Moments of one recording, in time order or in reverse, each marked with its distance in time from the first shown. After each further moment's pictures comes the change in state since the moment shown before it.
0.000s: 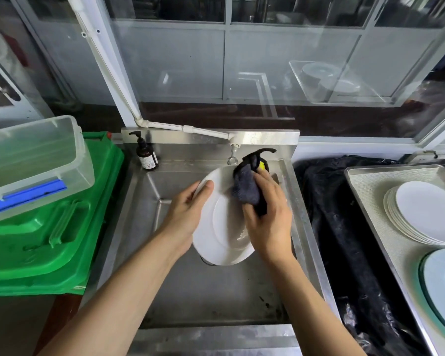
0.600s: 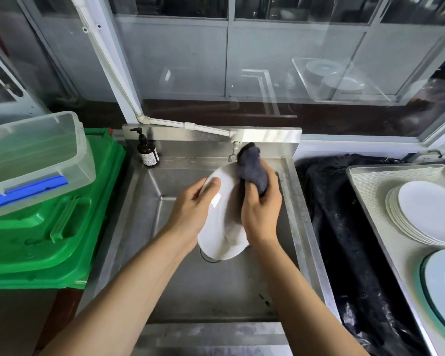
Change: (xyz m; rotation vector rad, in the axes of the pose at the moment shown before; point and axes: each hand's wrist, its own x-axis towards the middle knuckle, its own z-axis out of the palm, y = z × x) left_hand -0.002 -0.002 0.011 0.119 -0.029 0.069; right_hand 0.016 -0.018 0.027 0.378 0.143 0.310
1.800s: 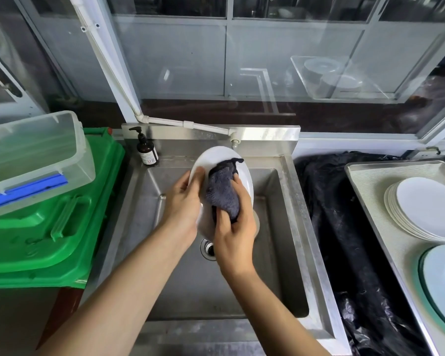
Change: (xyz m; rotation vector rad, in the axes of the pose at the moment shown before) left_hand 0.002 0.013 0.005 -0.163 0.290 -0.044; right_hand -0.068 -0.014 0.023 0.025 -0.043 -0.009
